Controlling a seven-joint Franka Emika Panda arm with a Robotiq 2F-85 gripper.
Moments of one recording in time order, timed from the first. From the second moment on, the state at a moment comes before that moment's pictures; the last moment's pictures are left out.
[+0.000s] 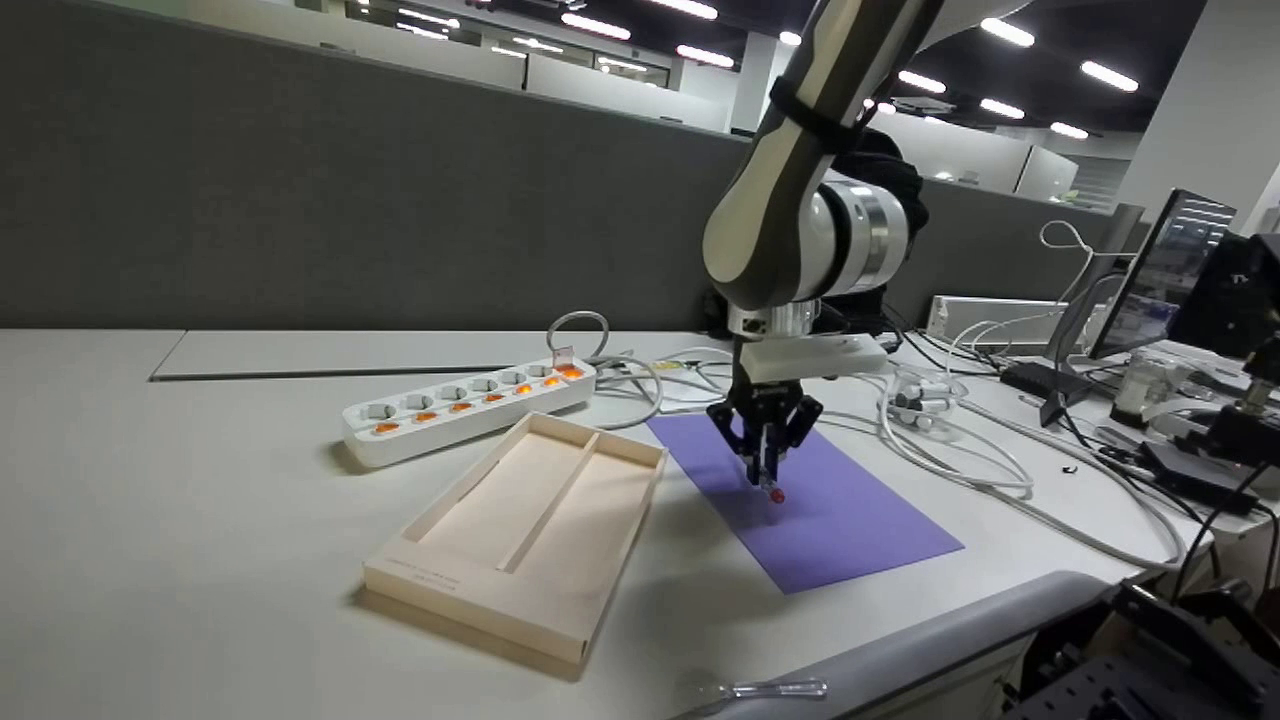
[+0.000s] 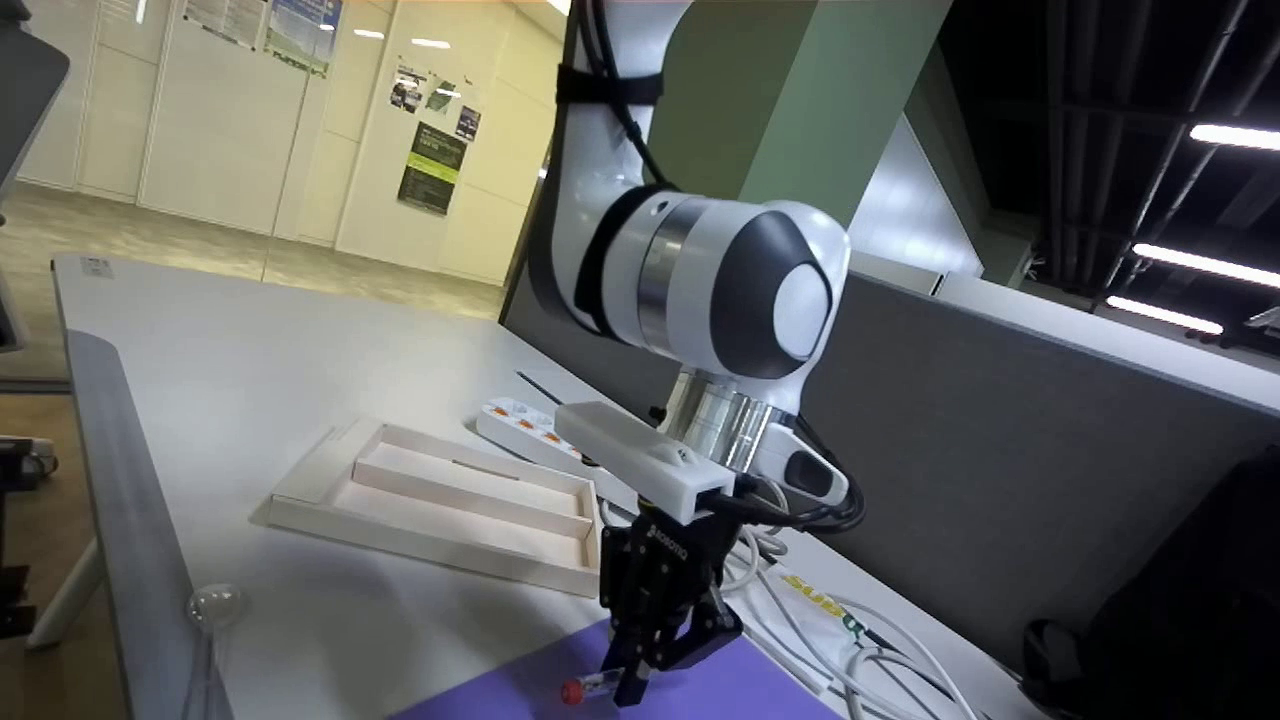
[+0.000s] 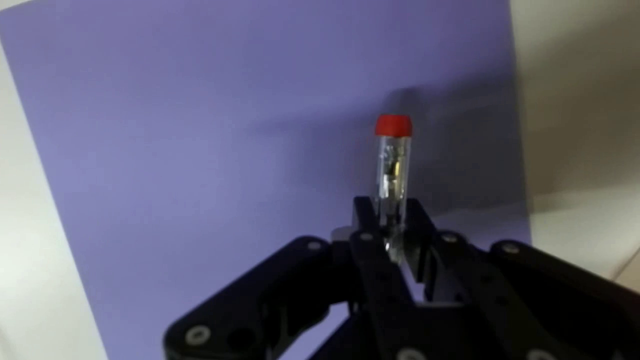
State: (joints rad) arm 0.08 0.47 -0.18 -2.34 -0.10 2.67 0.25
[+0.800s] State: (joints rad) arm 0.03 0.50 -0.11 -2.29 -0.02 2.63 0.18
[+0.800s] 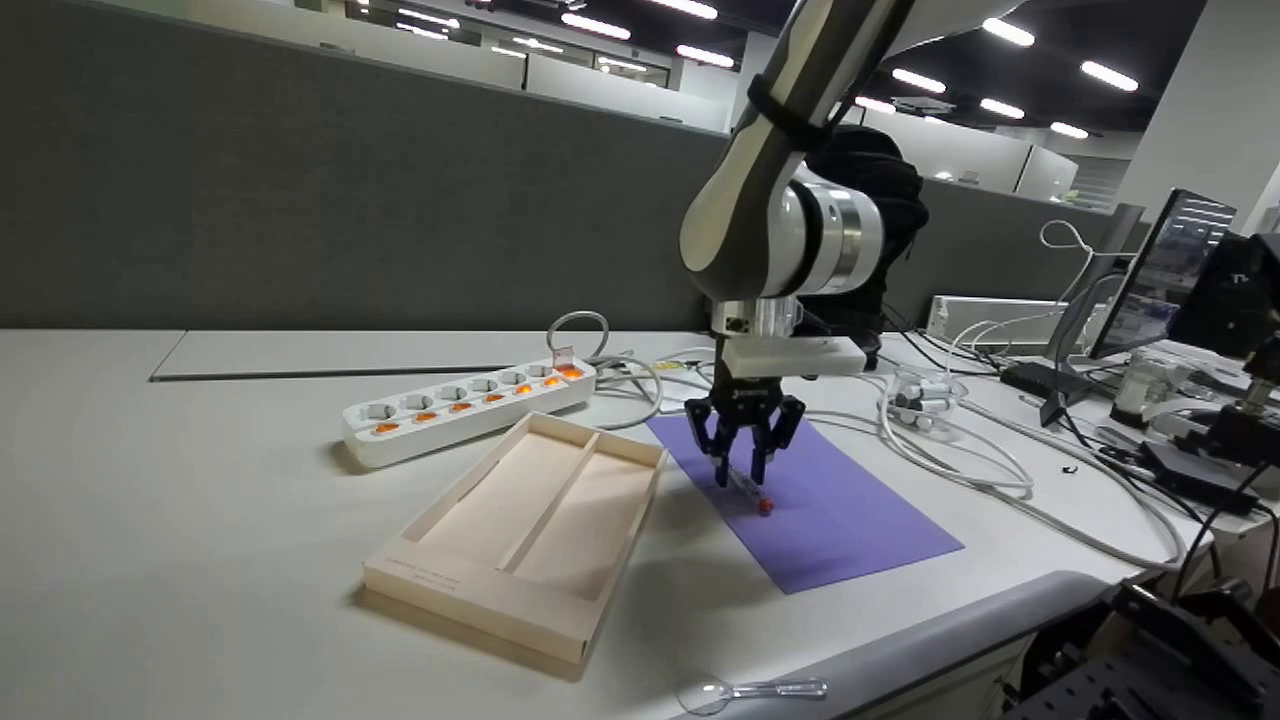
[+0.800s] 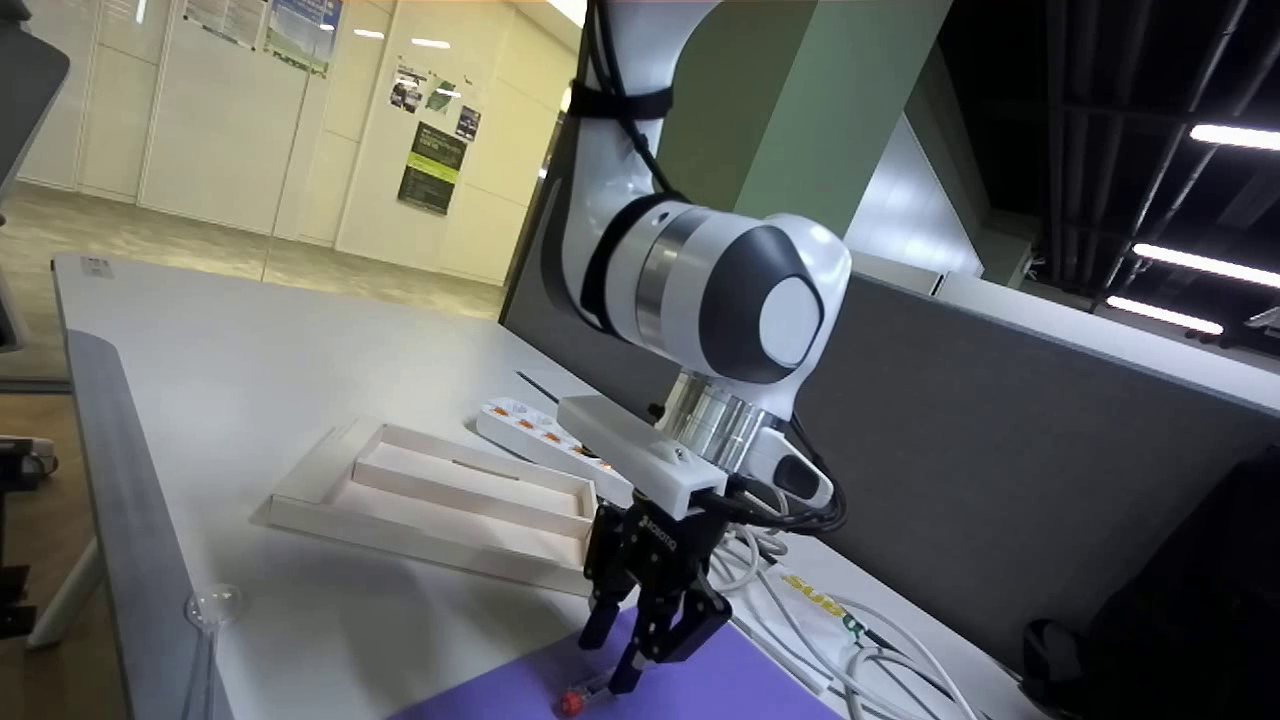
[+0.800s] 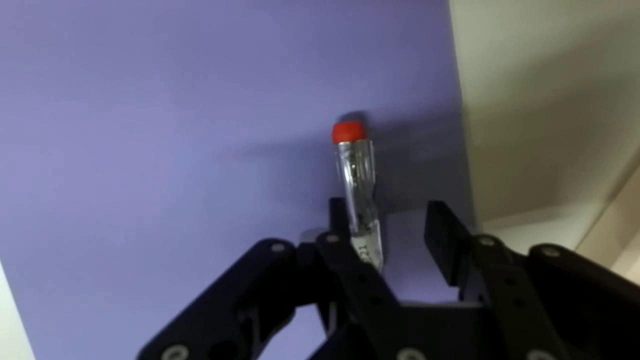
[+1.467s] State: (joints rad) arm 0.06 0.46 -0.14 -2.29 -0.08 2.61 0.18
